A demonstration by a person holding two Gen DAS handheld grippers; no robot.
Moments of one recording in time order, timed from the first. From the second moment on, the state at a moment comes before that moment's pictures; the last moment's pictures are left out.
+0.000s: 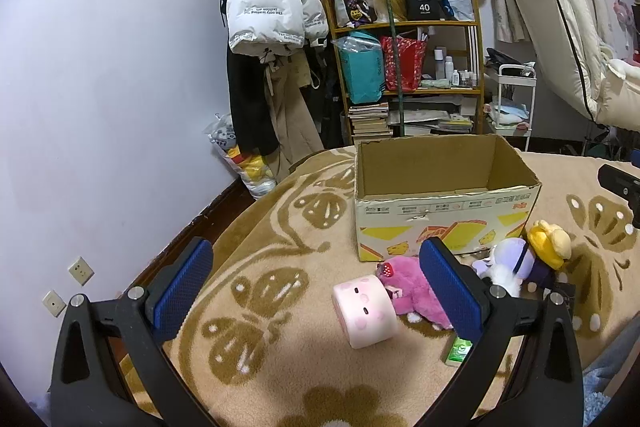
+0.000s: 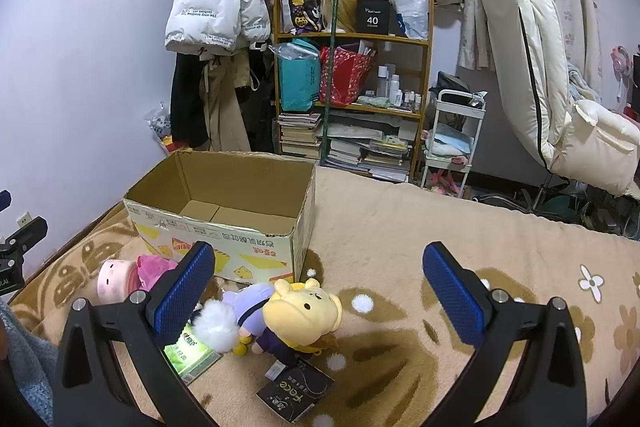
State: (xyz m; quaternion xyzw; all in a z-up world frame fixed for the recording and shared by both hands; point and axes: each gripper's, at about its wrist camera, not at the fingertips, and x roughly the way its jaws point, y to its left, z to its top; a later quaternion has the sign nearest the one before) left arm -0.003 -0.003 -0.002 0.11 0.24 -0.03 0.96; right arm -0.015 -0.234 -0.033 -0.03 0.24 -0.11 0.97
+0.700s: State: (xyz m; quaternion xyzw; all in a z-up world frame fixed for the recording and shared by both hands) left arm -0.003 -0.003 -0.001 0.11 0.24 -0.03 0.96; right arm -0.014 -0.234 -0.032 -0.03 0.24 -0.10 0.97
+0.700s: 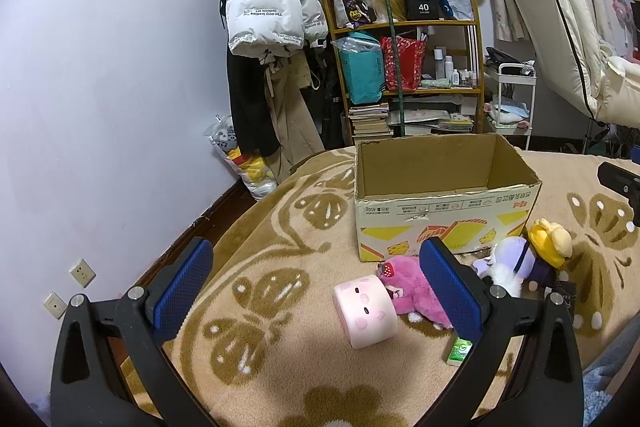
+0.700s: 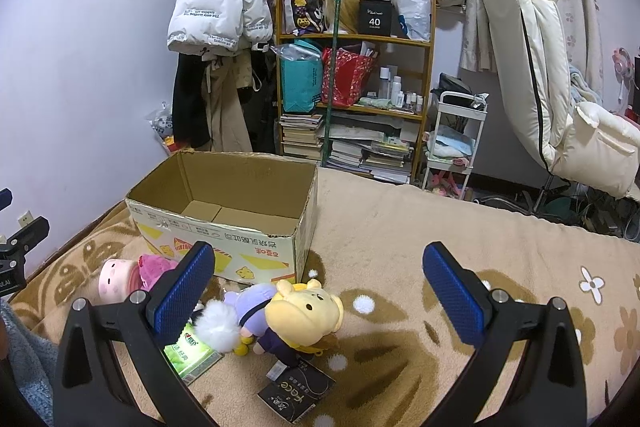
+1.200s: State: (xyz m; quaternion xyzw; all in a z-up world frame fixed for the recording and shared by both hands) left arm -0.003 -0.001 -0.002 0.11 0.24 -0.03 0.96; right arm -0.015 -0.233 -0.029 -0.03 0.23 -0.11 0.97
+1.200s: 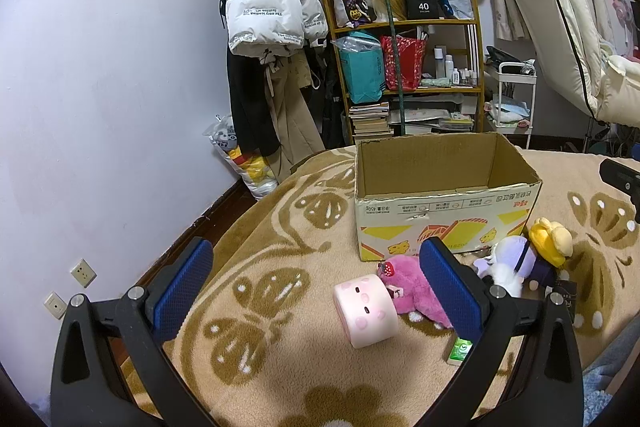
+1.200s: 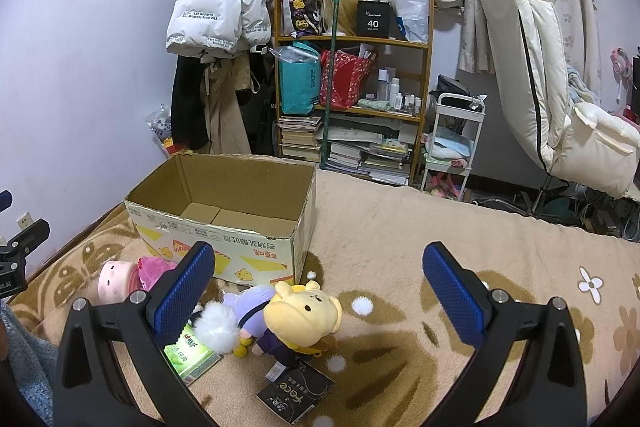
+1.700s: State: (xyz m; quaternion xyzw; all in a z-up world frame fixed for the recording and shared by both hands) left arm -0.003 -0.001 -0.003 0.11 0.24 -0.03 0.96; right arm -0.017 -0.231 -0.028 -0.04 0.23 -0.10 0.97
